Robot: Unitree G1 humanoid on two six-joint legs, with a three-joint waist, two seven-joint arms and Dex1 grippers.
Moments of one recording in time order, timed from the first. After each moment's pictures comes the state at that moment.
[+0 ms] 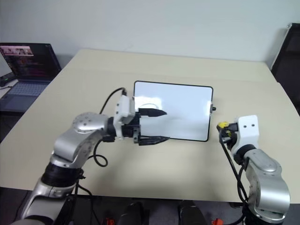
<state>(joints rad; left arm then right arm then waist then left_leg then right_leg) -0.60 0.54 -0.21 -0.19 -0.43 0.40 -1.11 -0.14 -0.23 -0.30 -0.78 0.00 1.18 0.40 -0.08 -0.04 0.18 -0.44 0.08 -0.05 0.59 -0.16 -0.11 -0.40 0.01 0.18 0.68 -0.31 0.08</state>
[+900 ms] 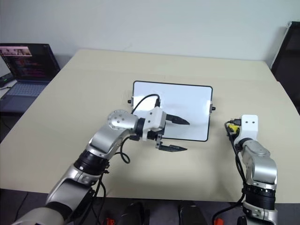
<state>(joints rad) -0.71 0.38 -0.36 0.05 -0.23 0.17 -1.21 -0.30 -0.30 -0.33 -0.19 0.08 0.88 0.21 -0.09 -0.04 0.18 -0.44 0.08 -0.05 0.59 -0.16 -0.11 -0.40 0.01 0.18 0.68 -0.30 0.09</state>
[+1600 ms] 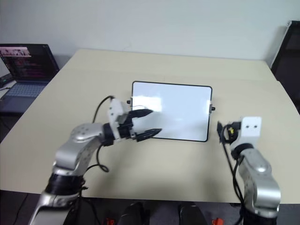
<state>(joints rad) -0.36 0.48 0.03 -0.24 -0.40 0.50 -0.86 0.01 -0.20 -0.22 -0.65 0.14 0.71 0.14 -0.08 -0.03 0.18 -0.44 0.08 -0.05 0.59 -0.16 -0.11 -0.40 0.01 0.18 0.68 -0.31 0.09</state>
